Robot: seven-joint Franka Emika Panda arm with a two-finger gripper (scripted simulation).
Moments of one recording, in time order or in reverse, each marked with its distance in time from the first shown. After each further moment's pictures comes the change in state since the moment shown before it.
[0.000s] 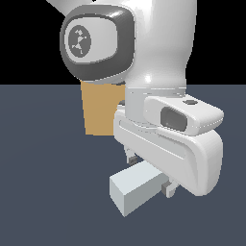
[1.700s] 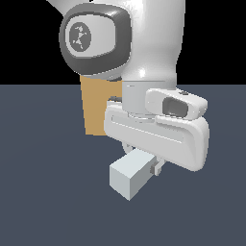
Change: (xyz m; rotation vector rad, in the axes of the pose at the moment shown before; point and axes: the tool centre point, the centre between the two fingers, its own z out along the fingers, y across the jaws) arm 0.006 -0.020 -0.008 0.003 -0.004 -0.246
